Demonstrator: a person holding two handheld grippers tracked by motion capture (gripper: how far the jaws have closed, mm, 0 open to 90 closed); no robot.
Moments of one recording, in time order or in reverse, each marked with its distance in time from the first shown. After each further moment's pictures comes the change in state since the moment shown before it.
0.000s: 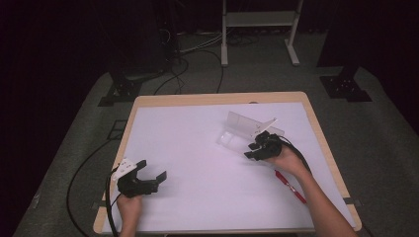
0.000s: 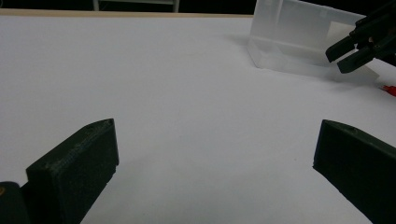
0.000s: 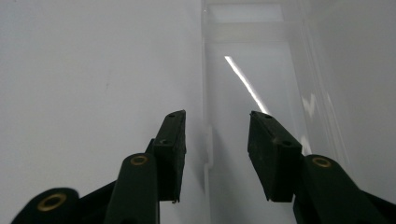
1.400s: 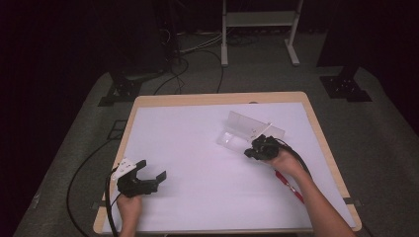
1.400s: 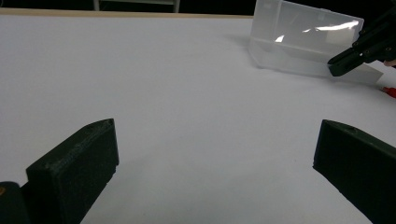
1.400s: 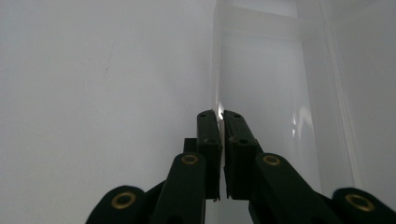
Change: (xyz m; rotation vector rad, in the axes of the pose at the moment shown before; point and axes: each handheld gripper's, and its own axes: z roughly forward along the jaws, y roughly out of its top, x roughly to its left) left arm 0.000 0.000 0.000 -0.002 0.000 -0.008; right arm 0.009 0.001 0.008 0.028 -0.032 -0.112
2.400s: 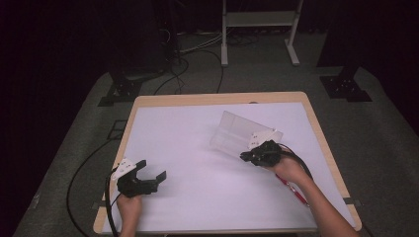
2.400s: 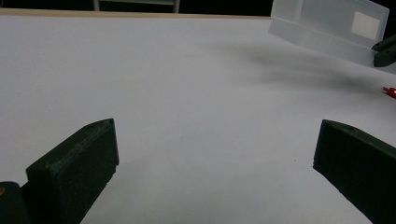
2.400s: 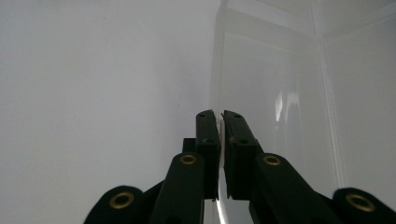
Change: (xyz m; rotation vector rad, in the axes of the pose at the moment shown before) left arm 0.000 0.000 0.000 -0.001 0.000 0.001; right arm 0.040 0.011 -0.037 -0.123 0.028 -0.106
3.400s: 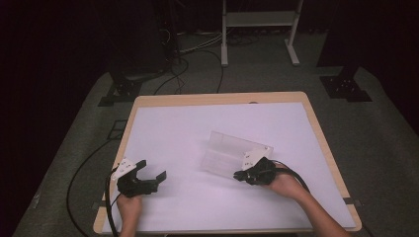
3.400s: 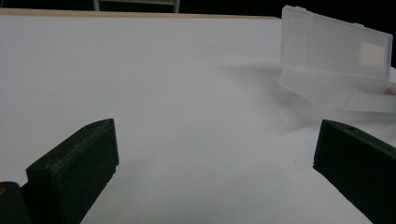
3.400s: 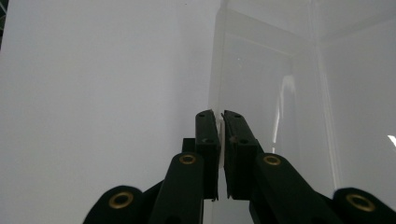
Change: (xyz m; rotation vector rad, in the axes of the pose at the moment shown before) left arm 0.000 0.000 0.000 0.000 0.000 -0.002; right arm 0.046 -0.008 0.012 0.013 0.120 -0.081
